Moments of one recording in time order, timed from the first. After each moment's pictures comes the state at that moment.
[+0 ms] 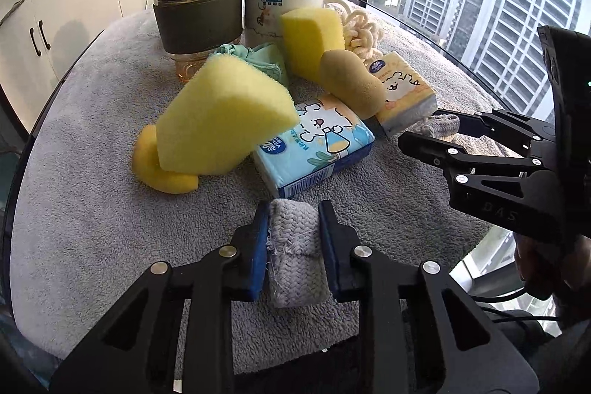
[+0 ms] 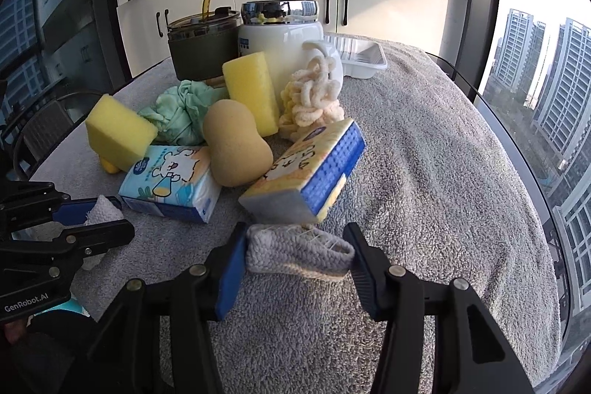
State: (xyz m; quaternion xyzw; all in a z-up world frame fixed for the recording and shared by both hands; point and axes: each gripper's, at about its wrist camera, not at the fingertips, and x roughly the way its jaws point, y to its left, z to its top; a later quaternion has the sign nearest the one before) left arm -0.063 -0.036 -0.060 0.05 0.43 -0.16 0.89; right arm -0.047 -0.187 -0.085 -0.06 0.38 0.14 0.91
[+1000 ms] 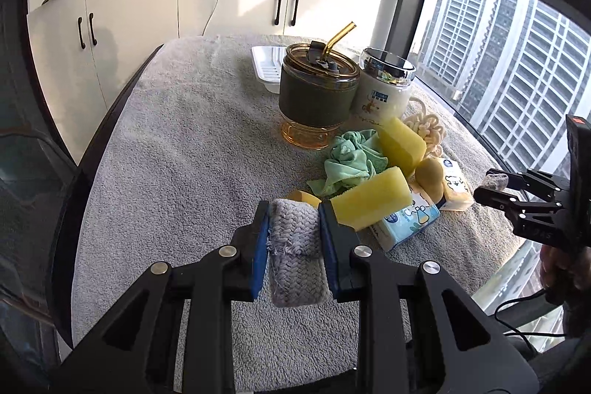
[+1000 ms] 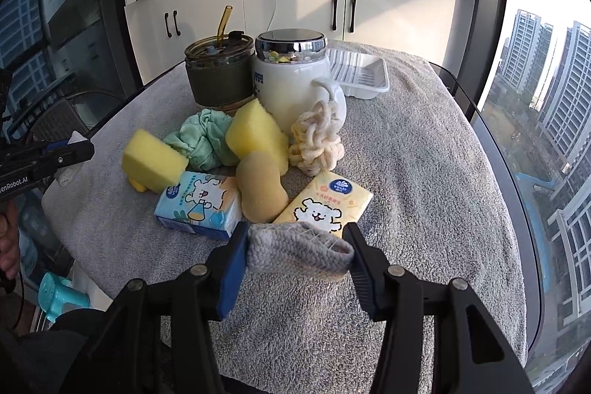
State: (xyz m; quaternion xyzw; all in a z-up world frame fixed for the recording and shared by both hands) left arm -0.046 0.071 -0.006 -0.02 0.37 -0.12 0.92; right arm -0.044 -0.187 -0.035 -0.07 0.39 0.15 0.91
